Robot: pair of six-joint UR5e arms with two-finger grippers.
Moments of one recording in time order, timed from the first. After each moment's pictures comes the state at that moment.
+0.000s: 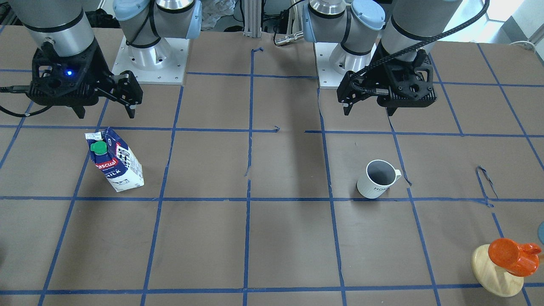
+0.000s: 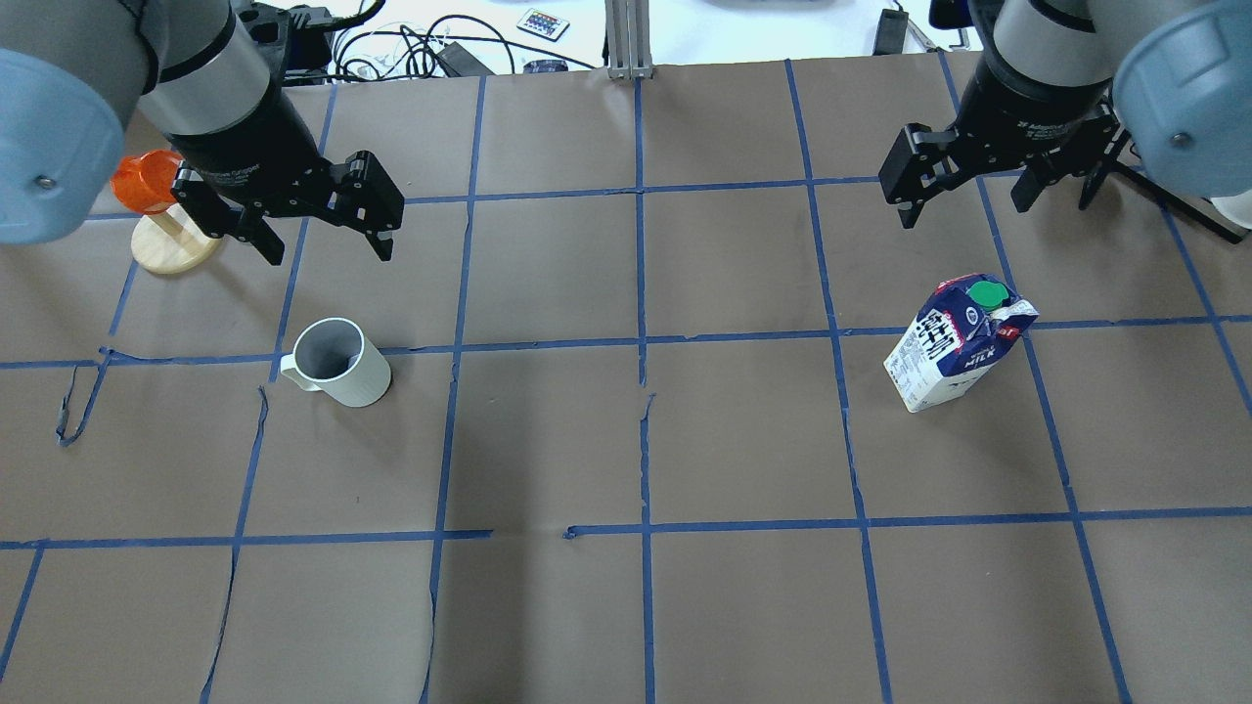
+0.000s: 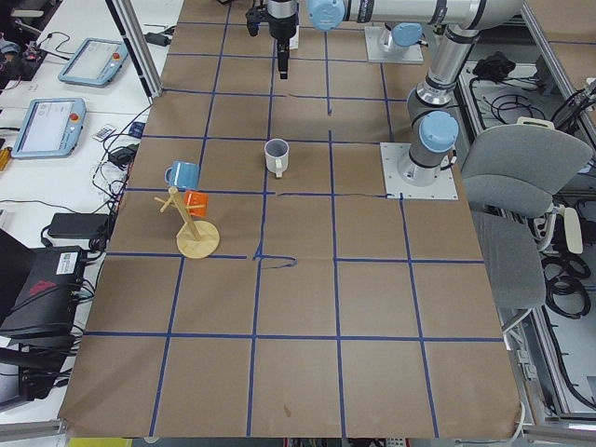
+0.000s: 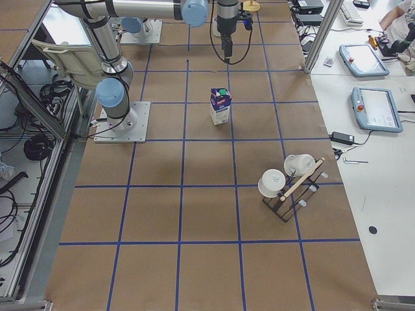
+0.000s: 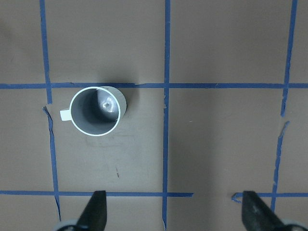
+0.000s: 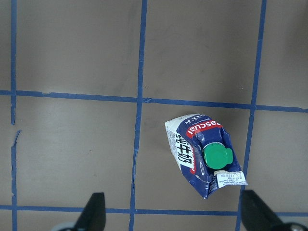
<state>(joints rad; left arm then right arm) -1.57 -1.57 -1.58 -1.59 1.58 -0.01 1.54 -1.58 1.60 -1.63 -1.63 -0.11</state>
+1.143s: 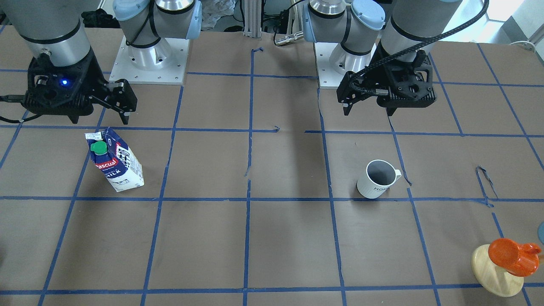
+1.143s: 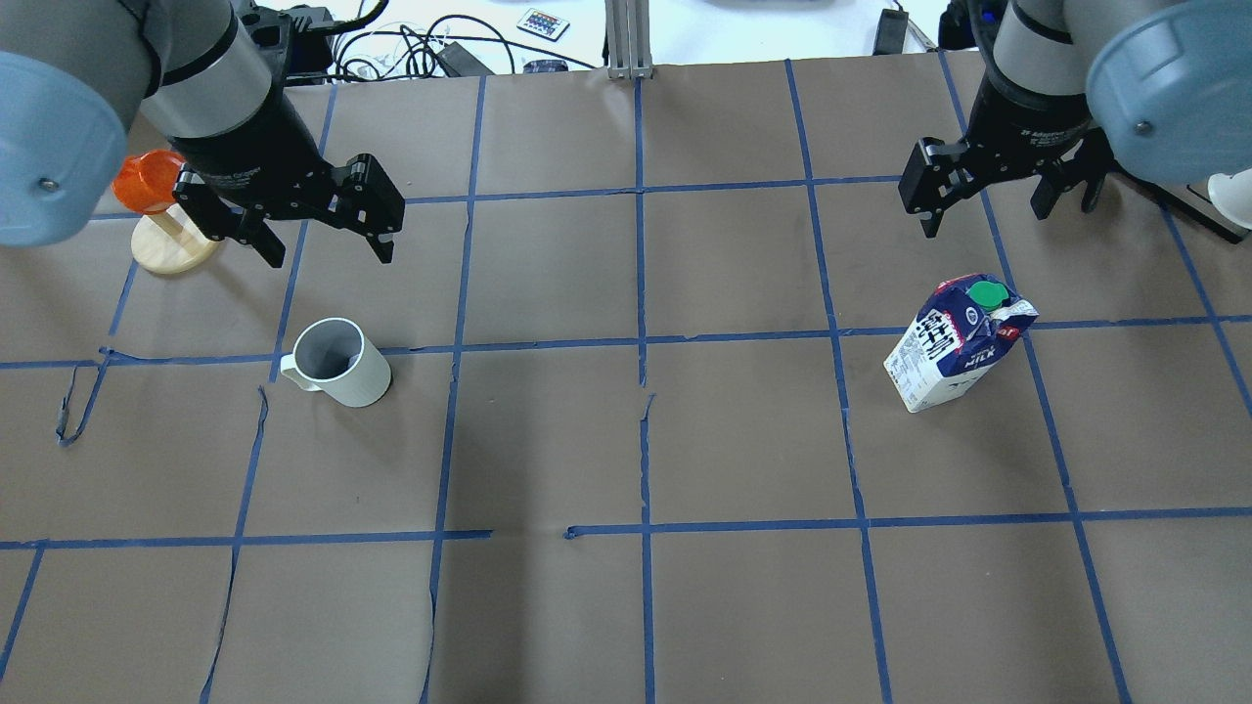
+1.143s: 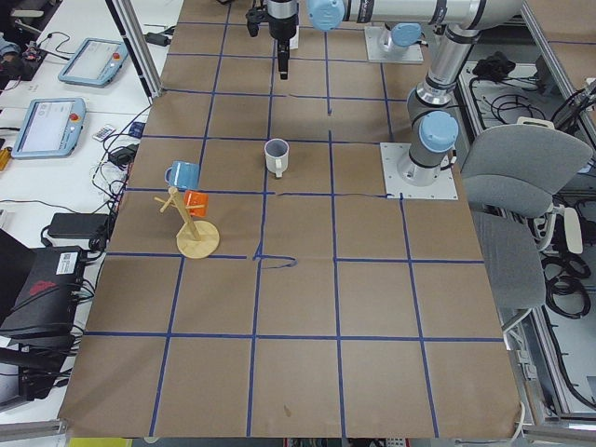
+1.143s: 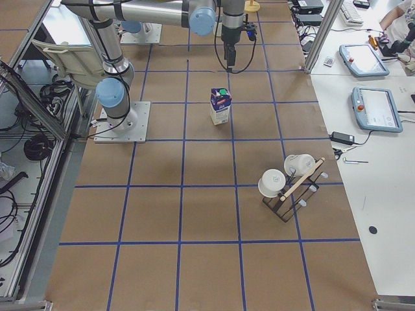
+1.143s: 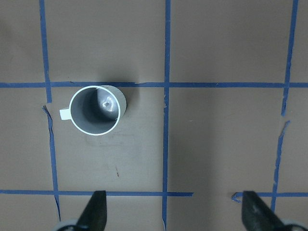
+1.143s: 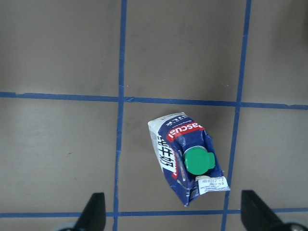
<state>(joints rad) -1.57 -1.57 -1.58 -1.59 1.58 -0.01 1.51 -1.50 1.61 -1.64 -1.74 -0.13</state>
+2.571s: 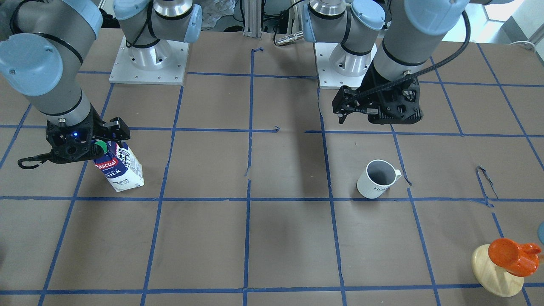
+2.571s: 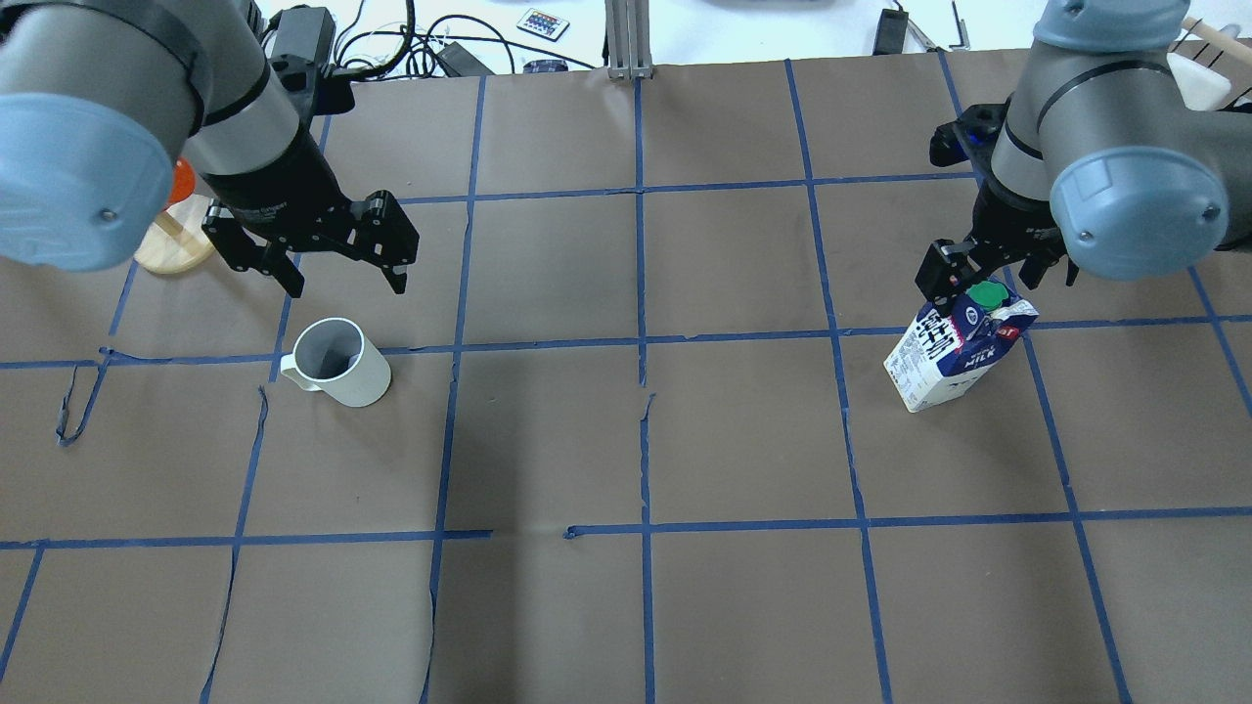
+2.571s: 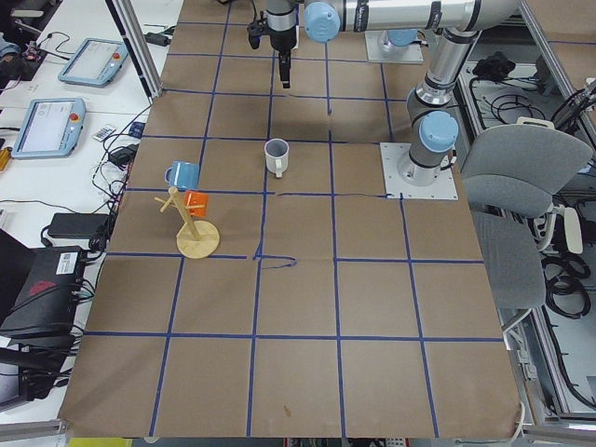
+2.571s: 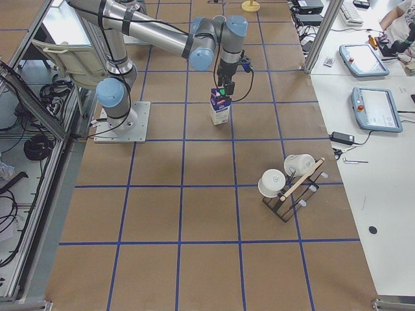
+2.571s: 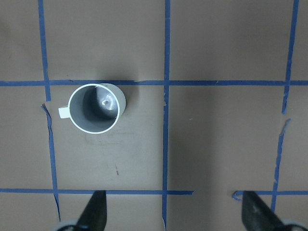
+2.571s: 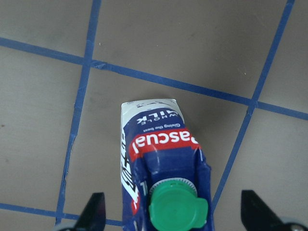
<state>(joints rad) -1.55 -1.60 -1.71 -1.50 1.58 0.02 1.41 -1.47 1.84 -1.85 -1.70 -0.40</state>
